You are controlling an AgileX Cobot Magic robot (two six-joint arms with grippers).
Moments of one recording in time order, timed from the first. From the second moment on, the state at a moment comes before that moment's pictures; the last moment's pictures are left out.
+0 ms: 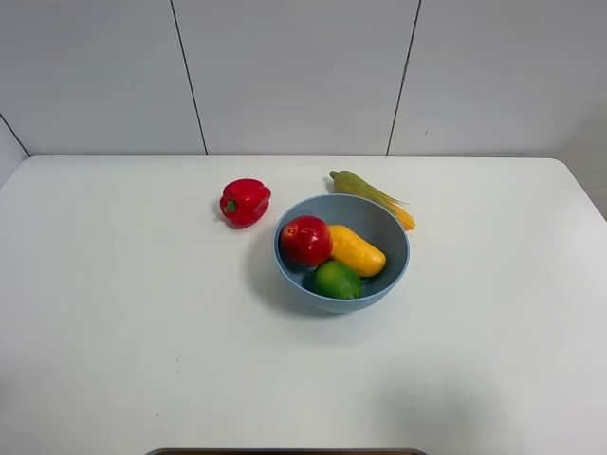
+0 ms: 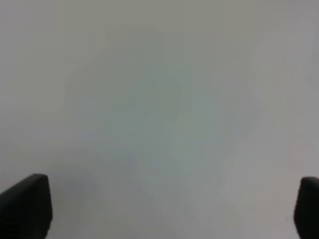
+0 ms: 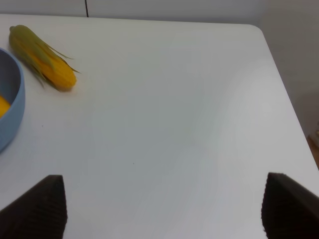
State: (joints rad) left arm 0.06 0.14 -0.46 -0.08 1.07 0.08; right arm 0.01 0.00 -0.56 -0.05 1.10 0.01
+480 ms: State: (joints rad) left arm 0.07 0.00 -0.46 -0.08 1.11 0.10; right arm 0.01 0.00 -0.56 -0.05 1.10 0.01
